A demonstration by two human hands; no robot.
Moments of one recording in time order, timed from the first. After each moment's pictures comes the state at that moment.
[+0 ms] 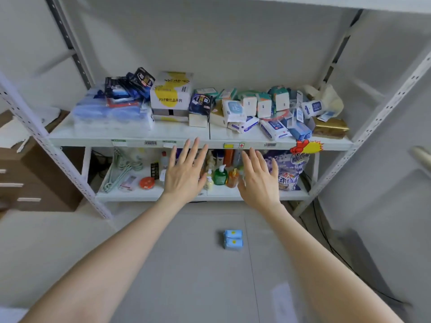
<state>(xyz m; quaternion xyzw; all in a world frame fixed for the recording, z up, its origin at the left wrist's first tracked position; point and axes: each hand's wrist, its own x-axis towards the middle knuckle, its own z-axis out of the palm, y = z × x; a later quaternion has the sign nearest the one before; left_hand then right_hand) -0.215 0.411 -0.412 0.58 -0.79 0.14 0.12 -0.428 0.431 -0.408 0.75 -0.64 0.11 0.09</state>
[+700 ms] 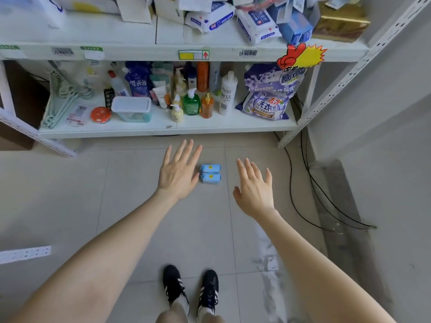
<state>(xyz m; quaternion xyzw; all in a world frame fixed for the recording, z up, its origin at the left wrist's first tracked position) -0.349 0.431 -0.627 0.57 -0.82 -0.01 -0.04 -0.568 0.484 -0.622 0.73 -0.68 -0.05 -0.09</state>
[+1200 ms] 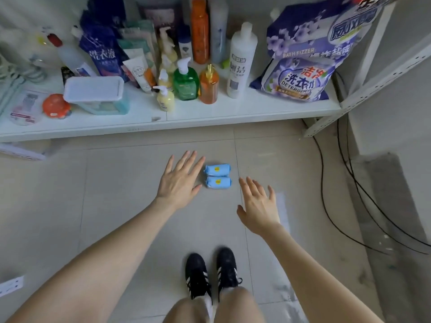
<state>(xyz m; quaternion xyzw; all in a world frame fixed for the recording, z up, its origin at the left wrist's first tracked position) -0.347 0.301 -0.860 0.53 -0.84 -0.08 -0.11 -0.576 0.375 -0.859 0.71 -0.66 -0.12 -0.21</state>
